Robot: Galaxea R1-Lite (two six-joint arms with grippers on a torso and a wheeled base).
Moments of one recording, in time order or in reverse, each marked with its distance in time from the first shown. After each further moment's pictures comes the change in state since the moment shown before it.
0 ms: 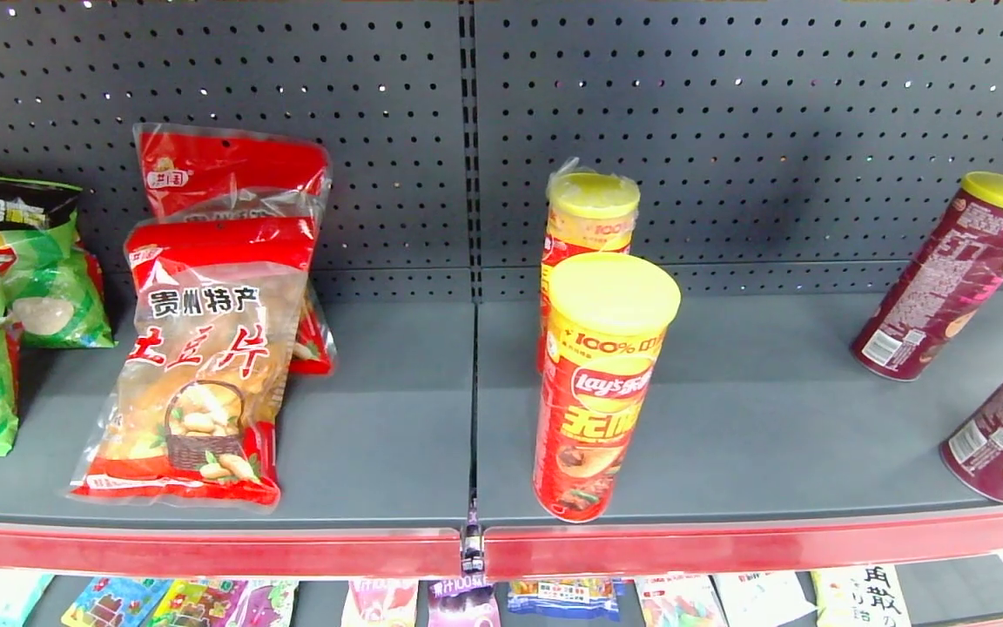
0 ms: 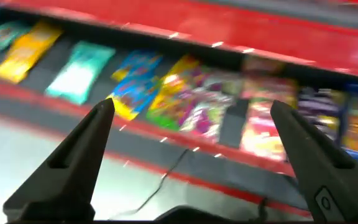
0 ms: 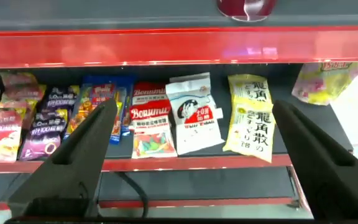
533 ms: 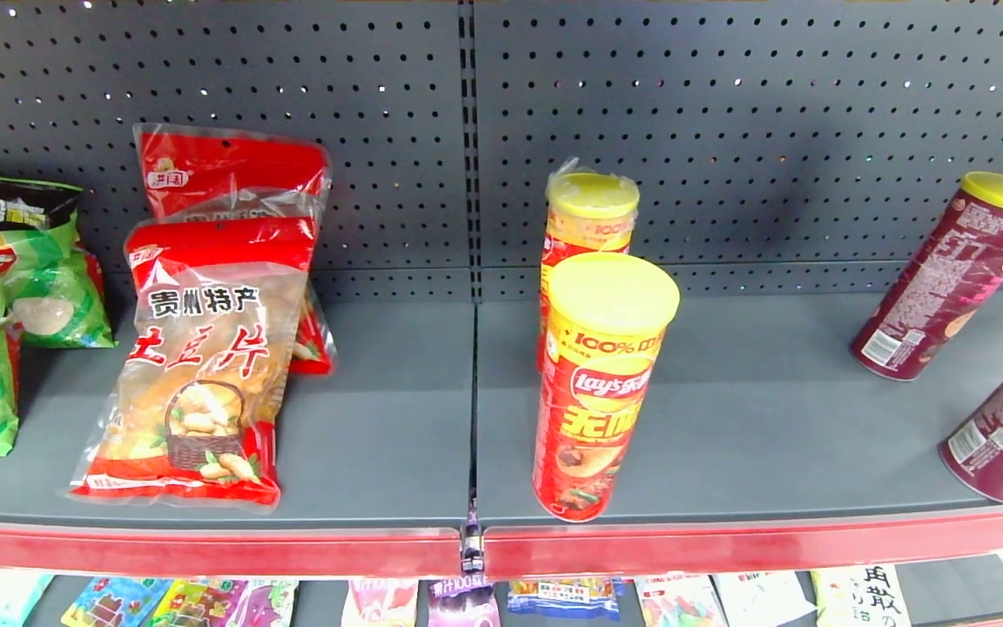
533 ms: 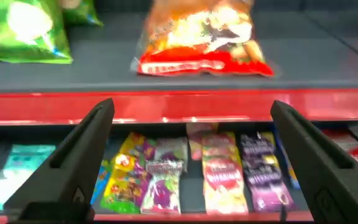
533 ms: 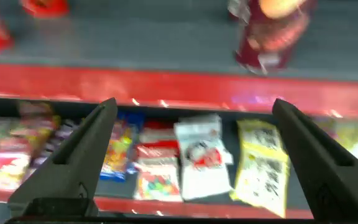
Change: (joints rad) left arm 0.010 -0.113 0.186 -0.419 -0.248 0.100; right arm 0.000 -0.014 0.171 -0.337 0.058 -0.035
